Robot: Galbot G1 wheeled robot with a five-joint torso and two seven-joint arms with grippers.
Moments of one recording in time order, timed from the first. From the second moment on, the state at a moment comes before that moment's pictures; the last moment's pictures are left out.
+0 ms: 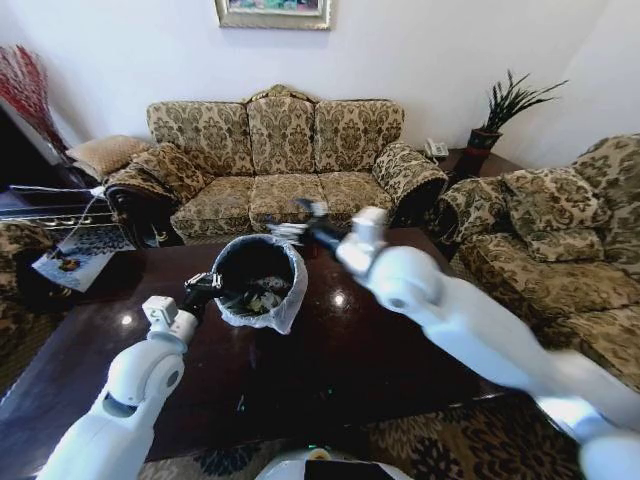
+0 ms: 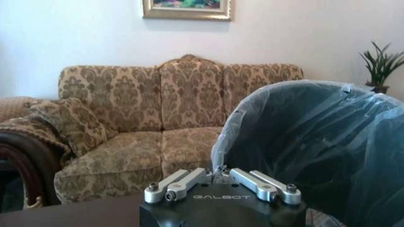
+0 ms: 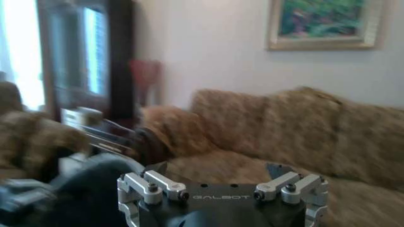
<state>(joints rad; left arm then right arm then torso) 1.43 -1.05 -0.75 -2.29 -0.58 0.40 -0.17 -0.39 0.78 -0.22 2.21 1.04 -0.48 0.37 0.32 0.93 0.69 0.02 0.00</state>
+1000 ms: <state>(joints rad) 1.47 -1.10 -0.80 -2.36 -0.57 0.41 -0.22 -0.94 0.77 0.20 2.12 0.87 -0.50 0.49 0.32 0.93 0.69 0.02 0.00</state>
